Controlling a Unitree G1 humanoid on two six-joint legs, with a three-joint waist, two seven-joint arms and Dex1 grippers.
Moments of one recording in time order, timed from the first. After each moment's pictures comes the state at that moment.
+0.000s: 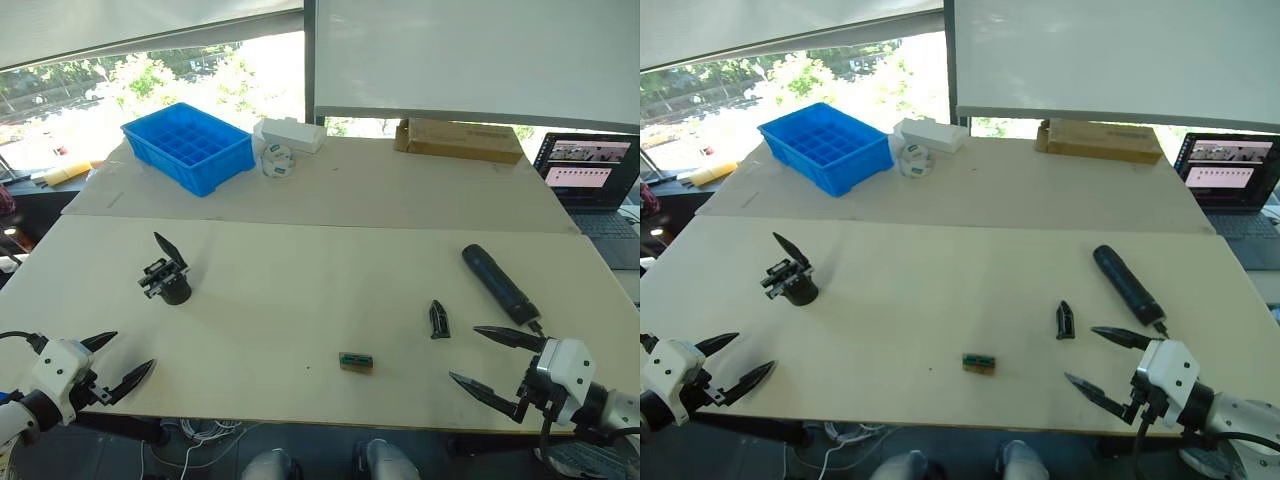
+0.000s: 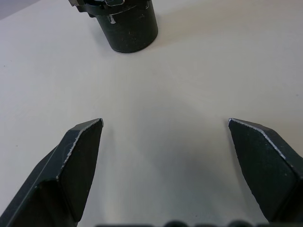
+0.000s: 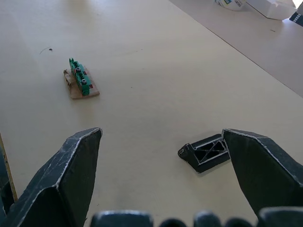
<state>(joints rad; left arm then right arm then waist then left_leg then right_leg) 0.29 0.73 0.49 0.17 -0.31 -0.18 -0.92 0.37 -0.70 -0.37 -0.34 0.40 -0.09 1.01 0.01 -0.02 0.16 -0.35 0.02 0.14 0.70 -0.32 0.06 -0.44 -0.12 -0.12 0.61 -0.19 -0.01</state>
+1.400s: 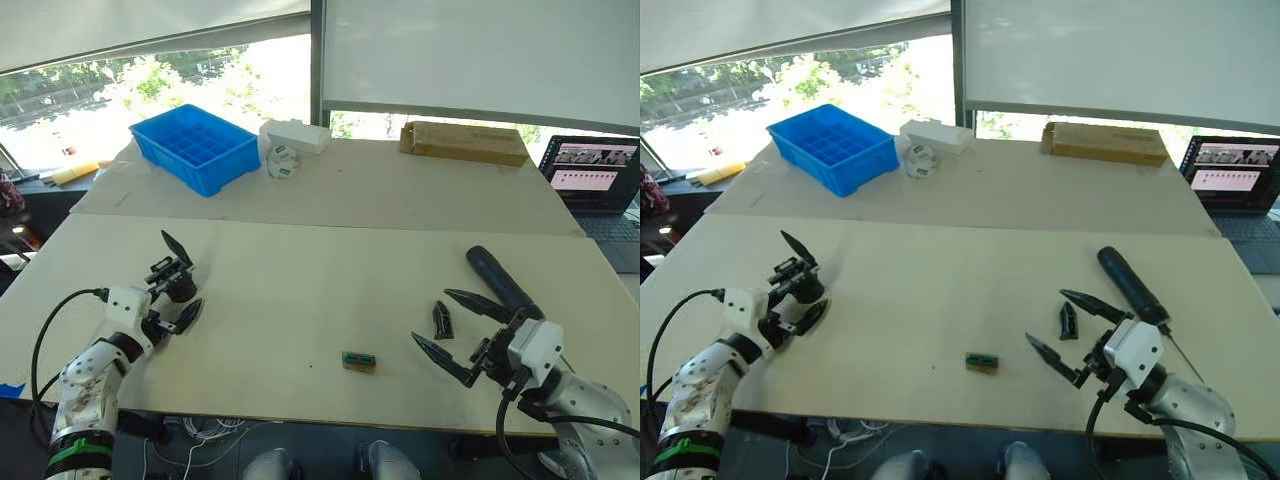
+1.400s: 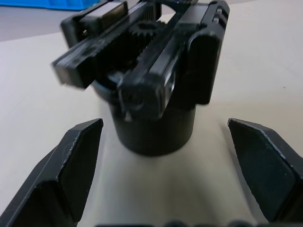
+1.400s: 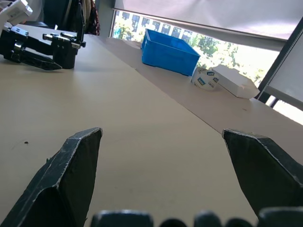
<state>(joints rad) -0.18 0.54 0.31 0.41 -0.29 -0.09 -0.70 0.24 -0.52 -0.22 -0.42 0.37 -0.18 0.82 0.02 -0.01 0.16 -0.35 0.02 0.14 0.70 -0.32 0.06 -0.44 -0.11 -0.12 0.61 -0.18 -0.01</state>
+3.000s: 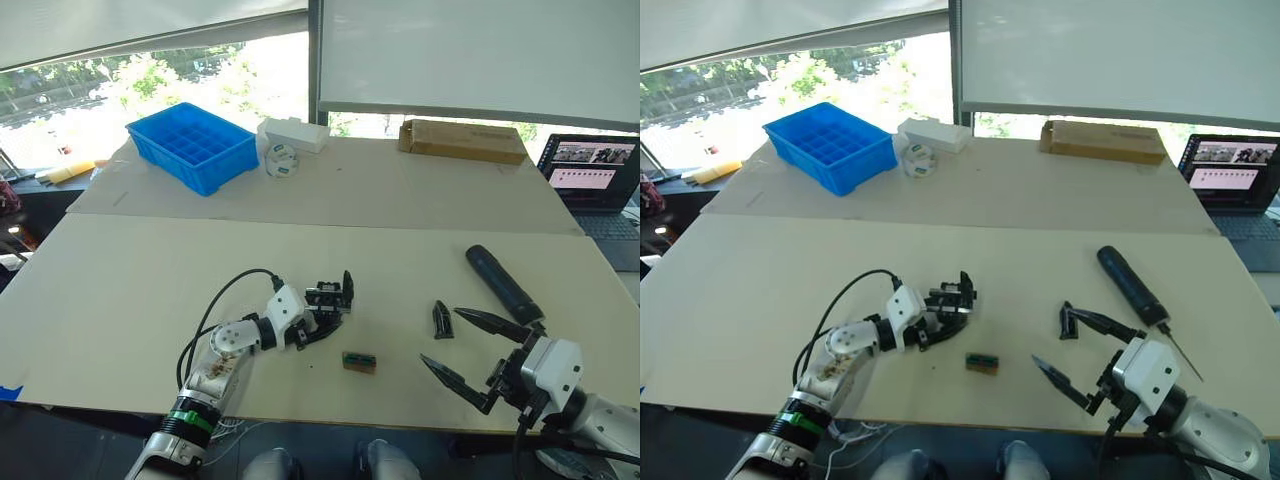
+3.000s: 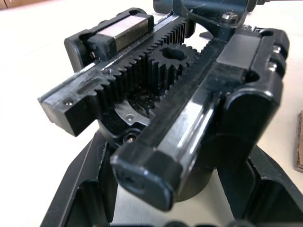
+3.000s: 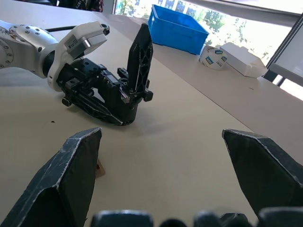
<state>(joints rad) -0.33 0.28 -0.22 0.24 -0.12 -0.09 -0.84 0.42 -0.61 -0.28 -0.61 0.41 -0.07 0.77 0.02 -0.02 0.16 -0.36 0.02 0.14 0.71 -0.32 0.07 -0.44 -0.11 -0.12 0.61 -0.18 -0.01</state>
